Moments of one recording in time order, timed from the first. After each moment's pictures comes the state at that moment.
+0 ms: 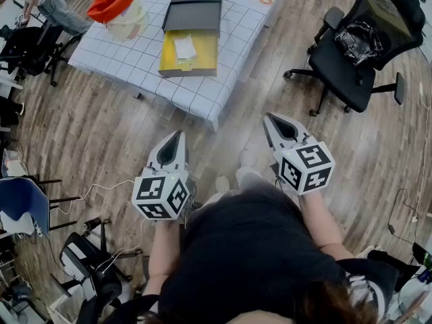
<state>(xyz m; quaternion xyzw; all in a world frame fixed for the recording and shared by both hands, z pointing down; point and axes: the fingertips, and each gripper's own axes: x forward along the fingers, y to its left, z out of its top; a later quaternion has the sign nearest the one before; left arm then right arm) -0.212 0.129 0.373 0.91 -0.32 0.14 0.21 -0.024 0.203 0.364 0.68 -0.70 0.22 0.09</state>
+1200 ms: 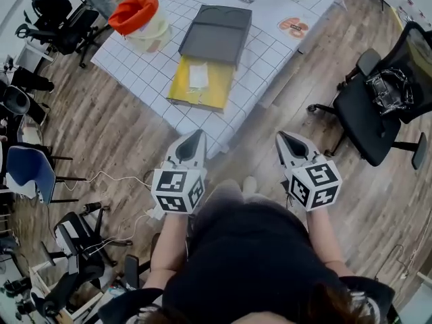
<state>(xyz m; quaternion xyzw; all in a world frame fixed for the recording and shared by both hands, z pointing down) -0.095 0.058 0.376 0.89 -0.38 0.18 0.17 0.077 0.127 0.379 0.60 -0.76 0.23 0.11</state>
